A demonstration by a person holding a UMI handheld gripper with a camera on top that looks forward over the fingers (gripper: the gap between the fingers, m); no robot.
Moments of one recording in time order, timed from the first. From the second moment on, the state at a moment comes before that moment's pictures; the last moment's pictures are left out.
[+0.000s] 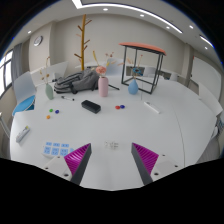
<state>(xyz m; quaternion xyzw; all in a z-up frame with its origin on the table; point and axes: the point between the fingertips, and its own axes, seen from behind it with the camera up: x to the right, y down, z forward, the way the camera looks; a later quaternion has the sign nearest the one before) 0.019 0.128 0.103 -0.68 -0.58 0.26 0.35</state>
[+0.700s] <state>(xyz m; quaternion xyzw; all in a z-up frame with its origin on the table) 0.227 0.046 0.253 -0.68 -0.58 0.26 0.36</state>
